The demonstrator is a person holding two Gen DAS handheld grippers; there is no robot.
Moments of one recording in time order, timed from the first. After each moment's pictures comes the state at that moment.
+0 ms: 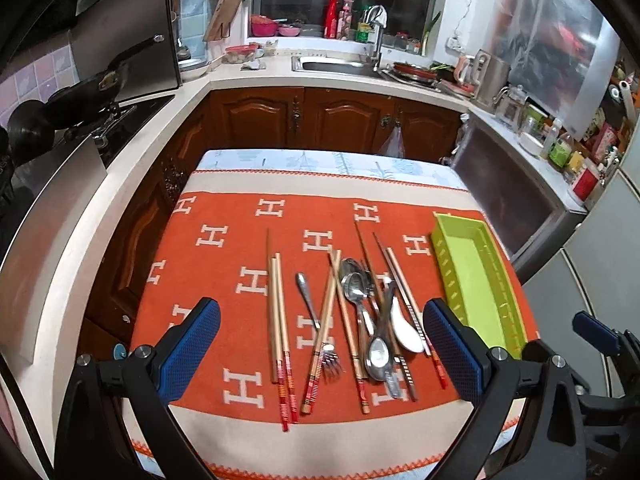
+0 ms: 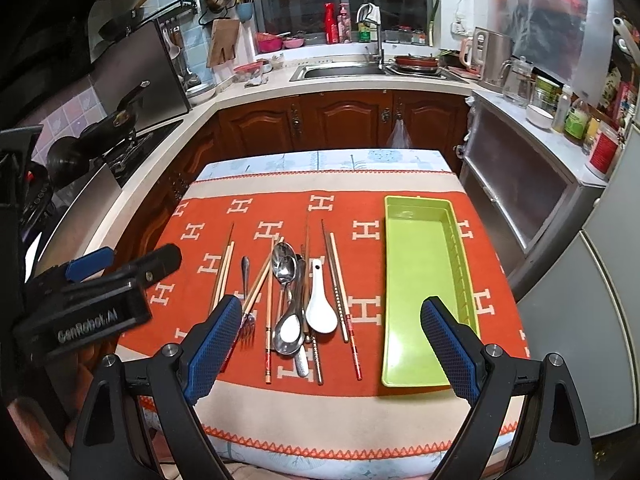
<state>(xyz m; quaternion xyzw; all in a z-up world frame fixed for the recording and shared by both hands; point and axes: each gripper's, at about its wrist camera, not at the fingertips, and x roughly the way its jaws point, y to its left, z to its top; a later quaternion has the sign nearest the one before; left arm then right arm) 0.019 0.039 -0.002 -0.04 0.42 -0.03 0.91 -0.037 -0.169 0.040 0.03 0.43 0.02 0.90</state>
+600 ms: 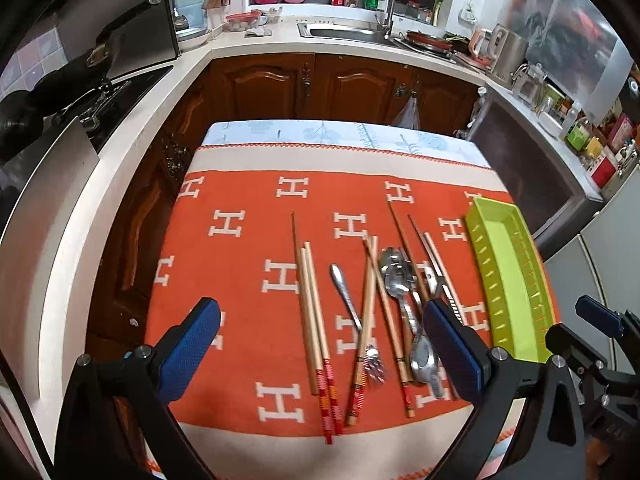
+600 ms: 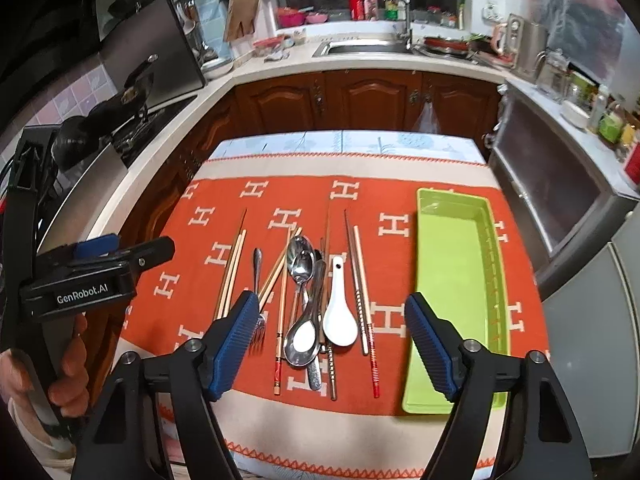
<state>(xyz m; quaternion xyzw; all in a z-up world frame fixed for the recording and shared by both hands) 0.071 0.080 -0.031 -0.03 0.47 -0.03 0.88 0.028 -0.155 0.007 0.02 0.47 0.07 0.88</state>
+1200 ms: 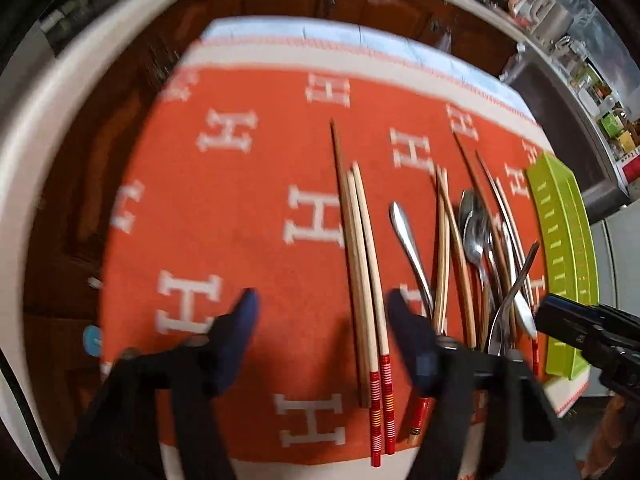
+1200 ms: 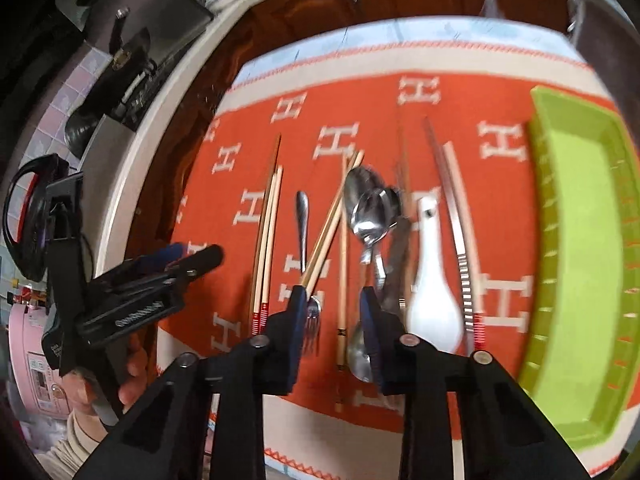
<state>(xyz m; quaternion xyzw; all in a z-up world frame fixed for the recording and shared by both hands) 0.124 0.117 -0.153 -0.08 0.59 -0.04 0.80 0.140 -0.110 -0.131 0.12 0.61 0.17 0.76</state>
